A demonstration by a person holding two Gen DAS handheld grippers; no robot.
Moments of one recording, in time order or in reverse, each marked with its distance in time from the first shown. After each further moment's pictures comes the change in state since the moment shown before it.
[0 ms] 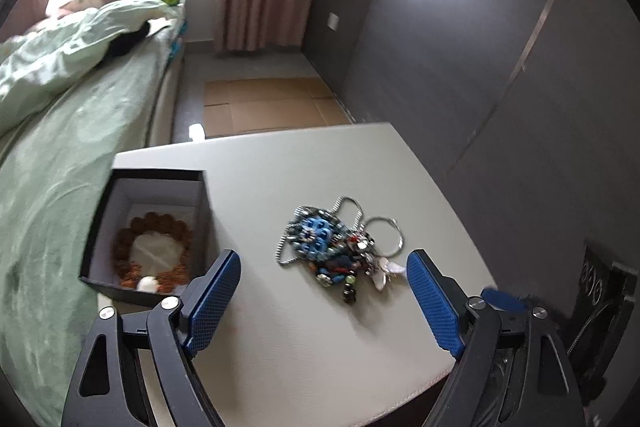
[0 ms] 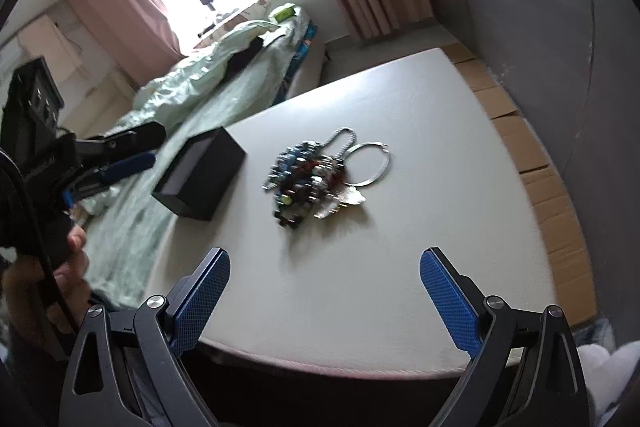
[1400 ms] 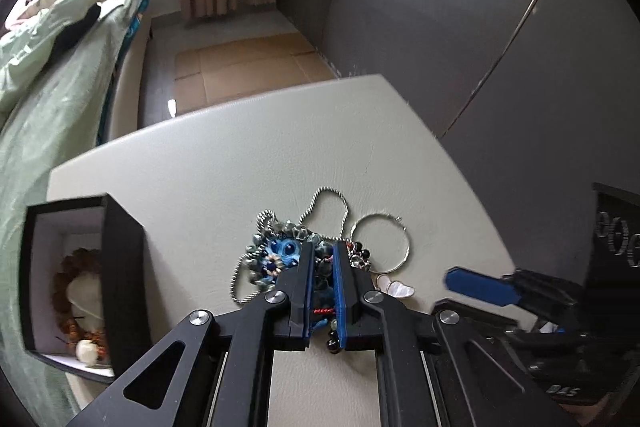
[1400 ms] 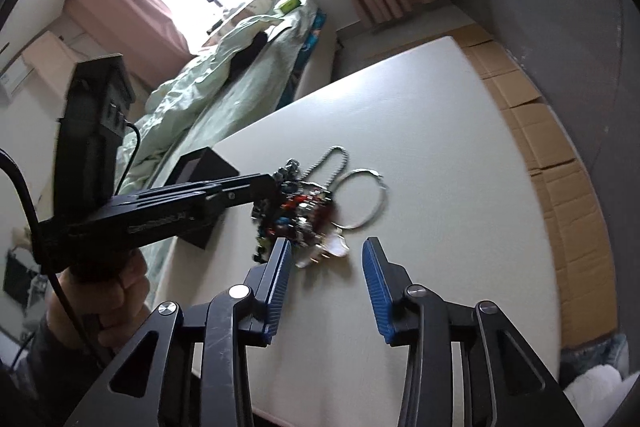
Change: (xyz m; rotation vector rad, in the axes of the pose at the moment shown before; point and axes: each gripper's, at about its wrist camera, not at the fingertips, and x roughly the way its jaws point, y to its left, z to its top) left arm 0.078 -0.013 0.028 0.064 0.162 -0.025; right arm 0.049 -0.025 0.043 0.054 0.066 0.177
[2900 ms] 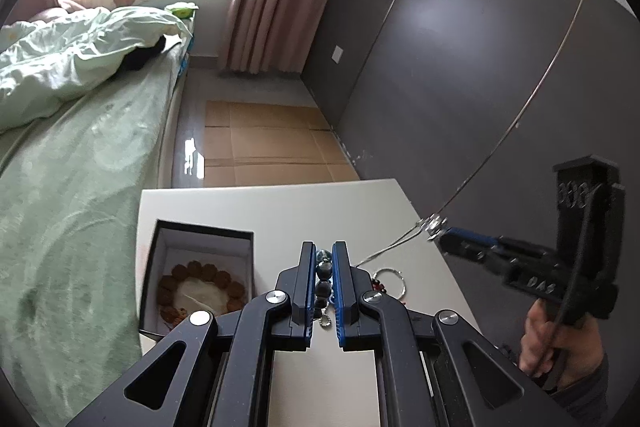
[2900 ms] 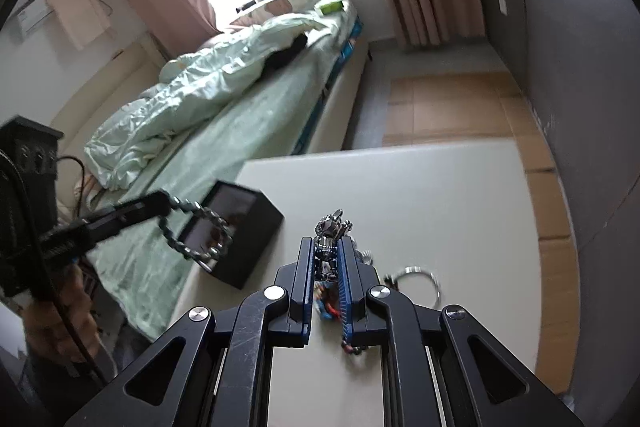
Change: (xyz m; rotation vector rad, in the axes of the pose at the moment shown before) left arm -0.131 0.077 -0.012 -0.161 -0.264 -0.065; right arm -0.016 0.089 0.083 -0.206 0.000 -0.055
